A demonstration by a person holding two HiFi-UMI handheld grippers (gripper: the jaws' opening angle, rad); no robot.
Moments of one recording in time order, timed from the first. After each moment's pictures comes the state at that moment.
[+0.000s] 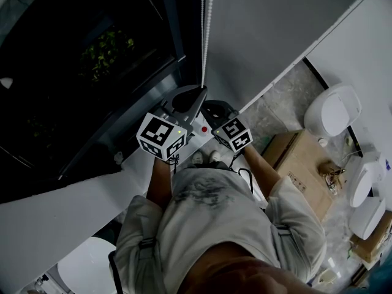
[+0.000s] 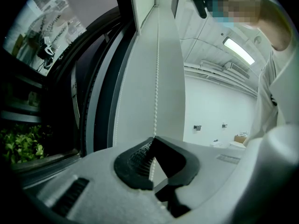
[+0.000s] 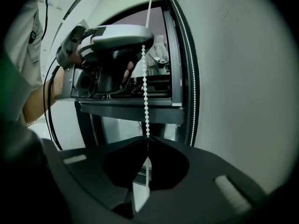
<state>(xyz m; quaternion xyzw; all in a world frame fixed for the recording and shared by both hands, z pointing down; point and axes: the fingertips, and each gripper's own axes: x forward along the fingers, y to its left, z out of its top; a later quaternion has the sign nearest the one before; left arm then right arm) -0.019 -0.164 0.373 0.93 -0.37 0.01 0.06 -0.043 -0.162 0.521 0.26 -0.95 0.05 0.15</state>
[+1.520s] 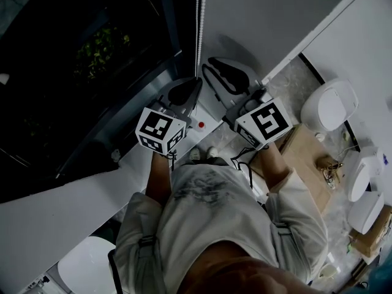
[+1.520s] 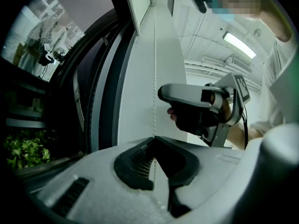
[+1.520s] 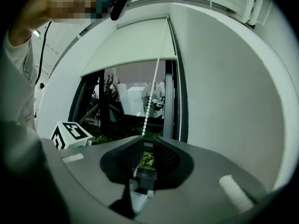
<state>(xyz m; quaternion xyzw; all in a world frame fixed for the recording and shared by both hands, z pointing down) -0.025 -0.166 0.373 0.92 -0.40 0.02 0.05 -0.020 -0.163 0.286 0.30 -0.95 -0.06 -0.01</state>
